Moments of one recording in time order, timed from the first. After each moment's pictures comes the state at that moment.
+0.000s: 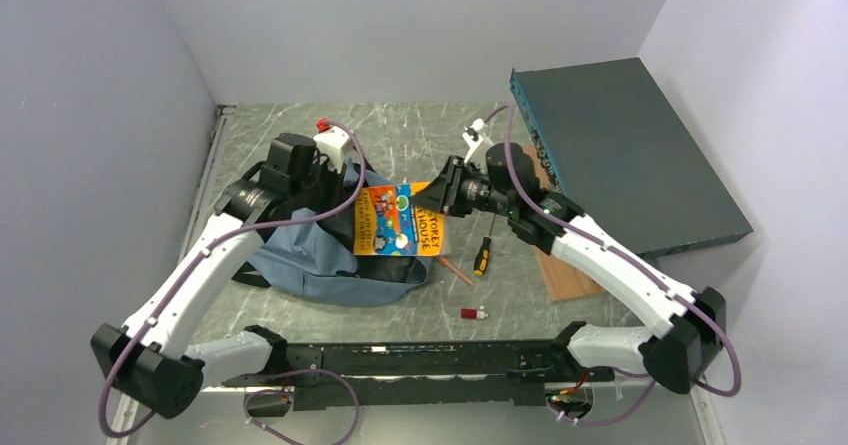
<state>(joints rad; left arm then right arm) -0.45 1.16 1.21 -0.73 0.07 -0.04 0.69 1.19 1.09 -0.27 -0.30 0.81</state>
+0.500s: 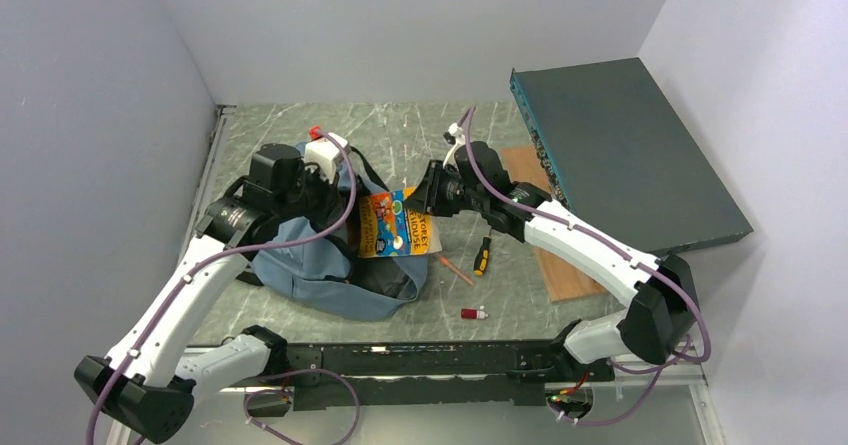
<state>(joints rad) -0.45 1.01 1.14 -0.70 0.13 0.05 0.73 1.38 1.13 -0.27 -0.19 0.77</state>
